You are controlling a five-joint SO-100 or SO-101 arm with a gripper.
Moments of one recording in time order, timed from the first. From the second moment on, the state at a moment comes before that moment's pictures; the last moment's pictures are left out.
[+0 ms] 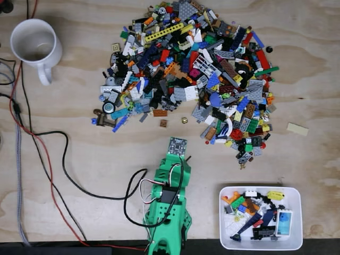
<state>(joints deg) 7.6 193.0 181.0 67.4 -85.5</state>
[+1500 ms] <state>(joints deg) -6.0 123.4 148.9 37.5 -71.8</state>
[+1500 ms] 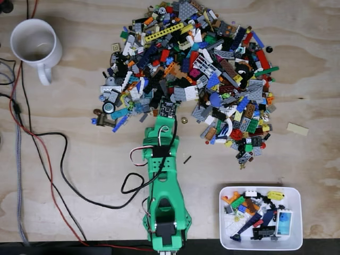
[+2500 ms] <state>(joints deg) -2.1 106.9 141.4 31.1 -78.0</state>
